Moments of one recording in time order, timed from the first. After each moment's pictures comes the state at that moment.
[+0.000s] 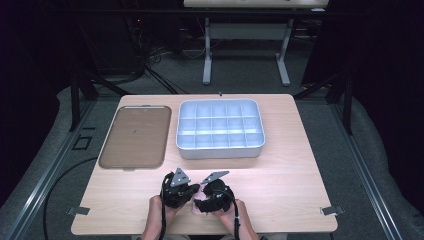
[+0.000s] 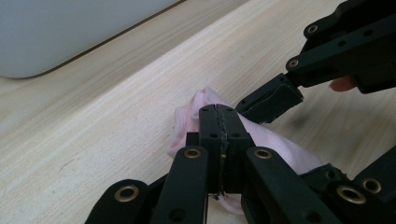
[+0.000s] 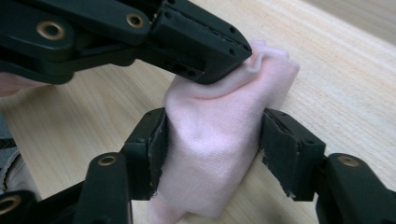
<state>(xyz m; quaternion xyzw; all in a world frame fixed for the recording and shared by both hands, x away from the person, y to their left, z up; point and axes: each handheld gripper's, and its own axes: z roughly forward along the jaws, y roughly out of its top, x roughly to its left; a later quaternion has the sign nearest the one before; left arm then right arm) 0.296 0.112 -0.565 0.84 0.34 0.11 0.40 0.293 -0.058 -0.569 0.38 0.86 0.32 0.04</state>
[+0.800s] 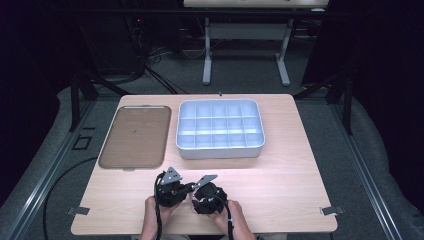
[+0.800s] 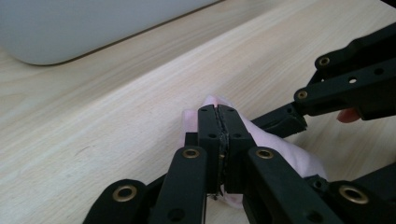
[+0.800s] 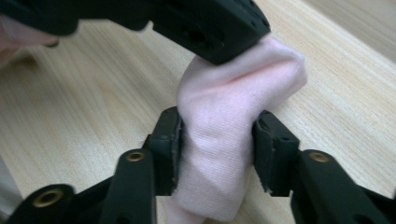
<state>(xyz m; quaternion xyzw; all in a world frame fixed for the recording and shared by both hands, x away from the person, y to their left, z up) 0.298 0.131 -0.565 0.81 0.38 0.10 0.44 0.285 -0.039 -0.567 0.35 0.89 0.29 0.09</state>
